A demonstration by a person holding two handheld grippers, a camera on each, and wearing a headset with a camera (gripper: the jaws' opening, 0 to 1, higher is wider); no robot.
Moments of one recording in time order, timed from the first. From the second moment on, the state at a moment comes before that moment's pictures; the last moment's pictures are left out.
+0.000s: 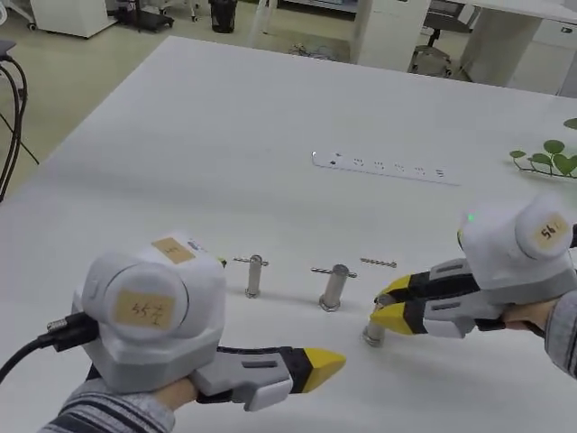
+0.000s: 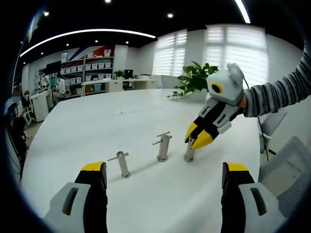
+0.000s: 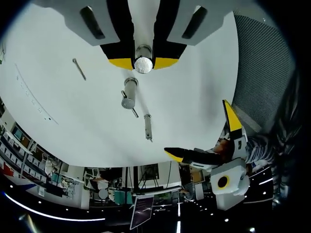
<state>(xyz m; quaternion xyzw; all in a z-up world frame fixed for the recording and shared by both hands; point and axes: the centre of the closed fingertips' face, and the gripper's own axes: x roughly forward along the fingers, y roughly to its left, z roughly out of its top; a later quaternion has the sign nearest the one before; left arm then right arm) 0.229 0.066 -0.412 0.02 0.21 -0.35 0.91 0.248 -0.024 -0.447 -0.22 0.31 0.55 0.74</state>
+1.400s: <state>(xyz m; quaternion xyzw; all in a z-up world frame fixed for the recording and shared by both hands) 0.230 0.068 -0.410 0.02 0.21 -0.34 0.92 0.230 -0.020 -0.448 -0.25 0.30 0.57 0.72</state>
